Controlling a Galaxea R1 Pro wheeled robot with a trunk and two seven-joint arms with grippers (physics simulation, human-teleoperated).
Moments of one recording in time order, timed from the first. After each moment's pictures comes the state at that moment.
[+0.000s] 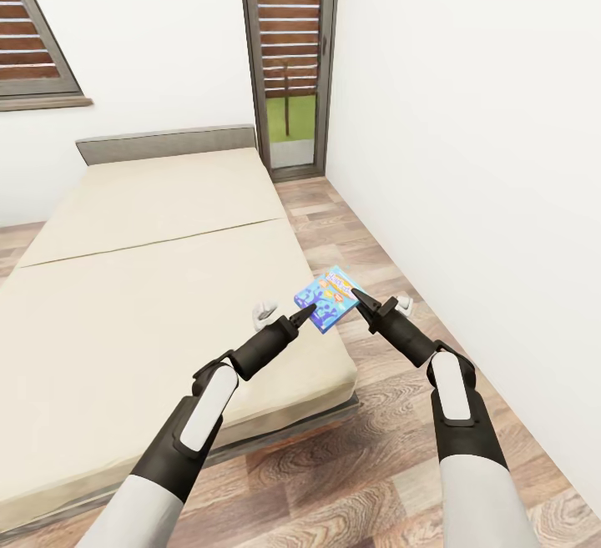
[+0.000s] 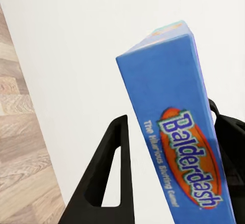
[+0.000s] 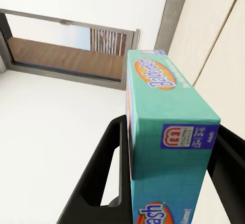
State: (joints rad) left arm -0.58 -0.12 -0.24 -1.16 0.91 0.38 -0.34; right arm -0.64 0.17 -0.40 -1.16 -0.75 0.88 0.69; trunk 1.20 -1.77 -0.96
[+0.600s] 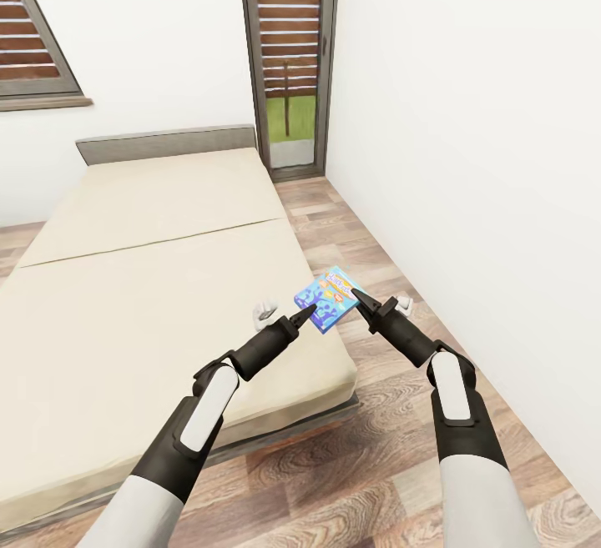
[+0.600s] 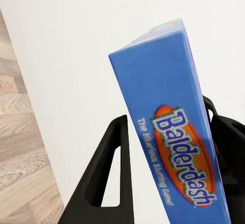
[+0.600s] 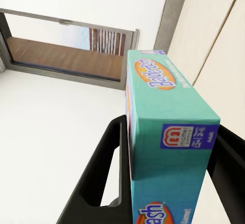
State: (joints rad) left arm -0.58 -0.12 -0.24 -1.16 0.91 0.38 -0.34; right arm -0.64 0.17 -0.40 -1.16 -0.75 0.88 0.69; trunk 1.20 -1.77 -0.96
